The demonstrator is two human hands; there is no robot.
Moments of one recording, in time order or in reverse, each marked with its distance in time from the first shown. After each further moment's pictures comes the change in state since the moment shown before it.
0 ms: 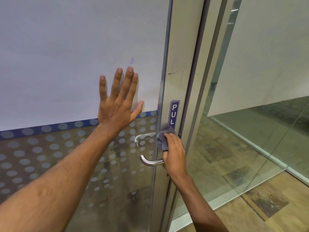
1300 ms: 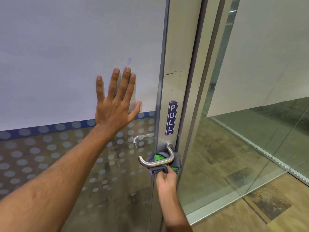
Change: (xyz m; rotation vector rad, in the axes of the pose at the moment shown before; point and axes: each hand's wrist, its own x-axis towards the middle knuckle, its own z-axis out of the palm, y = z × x) left_hand 0.001 -0.001 0.002 0.028 -0.003 0.005; right_hand -0.075 -0.008 0.014 0.605 -0.173 0.650
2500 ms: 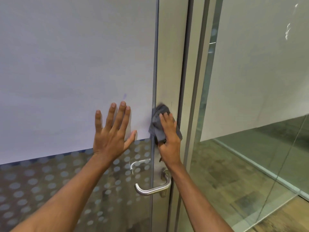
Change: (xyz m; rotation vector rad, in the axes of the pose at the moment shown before) left_hand 0.001 -0.001 -0.008 0.083 -0.033 0.018; right_hand 0.121 -0.132 -0.016 -0.179 0.221 -1.080
